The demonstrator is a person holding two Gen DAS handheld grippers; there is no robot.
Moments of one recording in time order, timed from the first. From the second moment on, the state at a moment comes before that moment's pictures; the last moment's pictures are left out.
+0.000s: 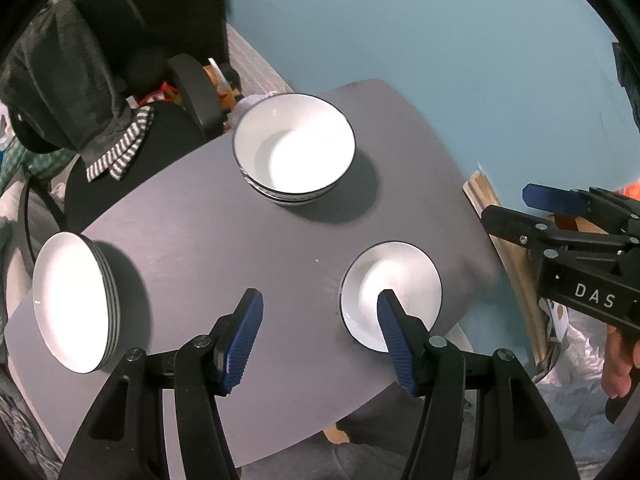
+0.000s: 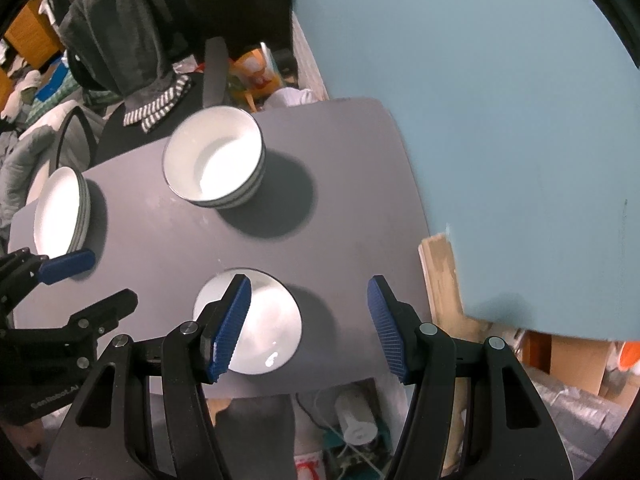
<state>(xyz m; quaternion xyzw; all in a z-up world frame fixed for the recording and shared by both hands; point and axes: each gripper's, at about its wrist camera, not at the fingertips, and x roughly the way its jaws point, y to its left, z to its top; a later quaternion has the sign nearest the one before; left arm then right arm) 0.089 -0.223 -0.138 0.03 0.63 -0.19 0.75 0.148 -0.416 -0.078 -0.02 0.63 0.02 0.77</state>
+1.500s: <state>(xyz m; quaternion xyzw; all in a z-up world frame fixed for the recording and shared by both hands) 0.090 -0.262 -0.259 0.04 0.71 -0.18 0.68 0.116 -0.442 -0.209 0.03 0.68 0.01 0.73</state>
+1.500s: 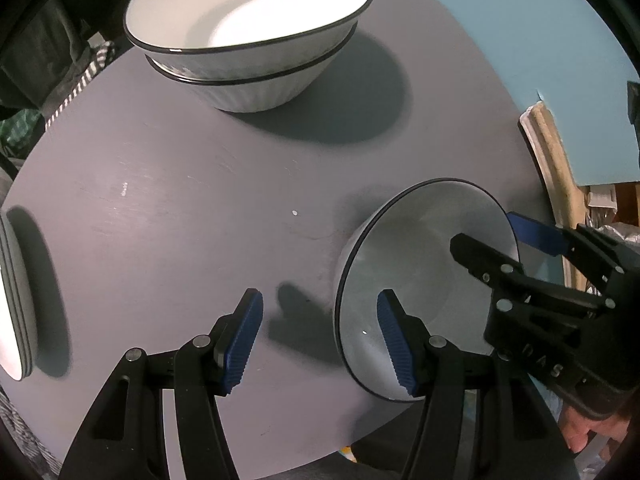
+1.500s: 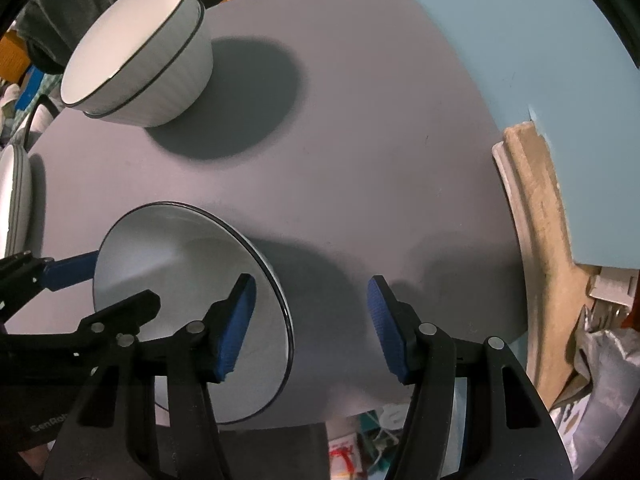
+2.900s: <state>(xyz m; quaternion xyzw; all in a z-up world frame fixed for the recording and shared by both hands) 0.102 -0.234 -0.283 -0.01 0.73 -0.20 0.65 0.128 -0.430 -0.229 0.02 0.71 0.05 0.71</state>
